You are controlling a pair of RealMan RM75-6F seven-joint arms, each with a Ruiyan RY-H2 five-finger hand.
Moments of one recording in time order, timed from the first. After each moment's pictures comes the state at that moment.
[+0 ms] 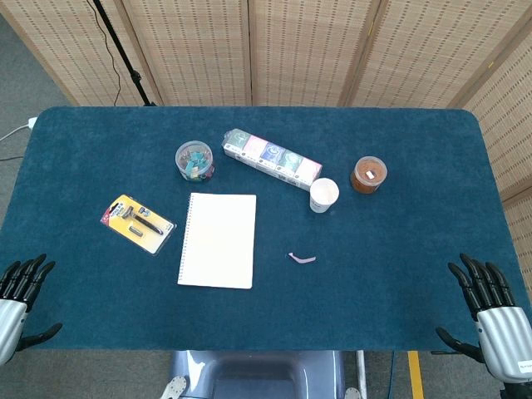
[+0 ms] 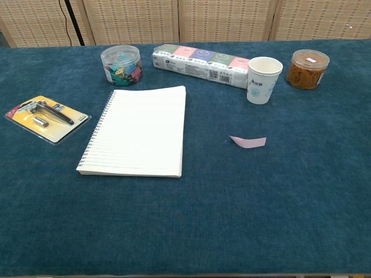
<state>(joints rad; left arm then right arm) 0.01 -1.07 0.09 -1.60 1.72 1.61 -0.04 -0.06 -0.96 -0.03 -1.88 -1.80 1.66 -0.07</state>
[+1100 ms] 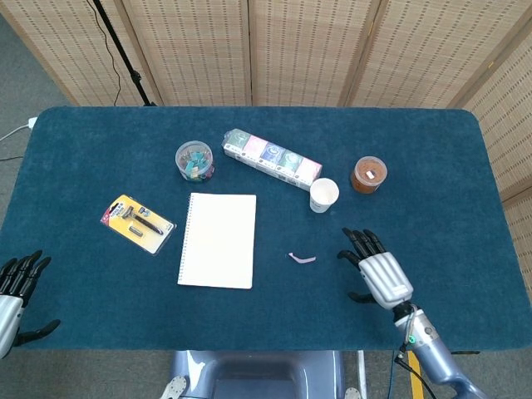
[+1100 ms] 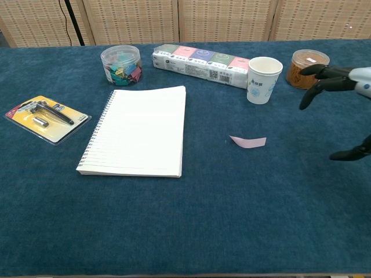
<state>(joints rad) 0.00 -1.05 0.08 -1.62 1.68 1.58 -0.07 0.35 -1.35 0.13 -1.69 -1.53 1.11 -0.23</state>
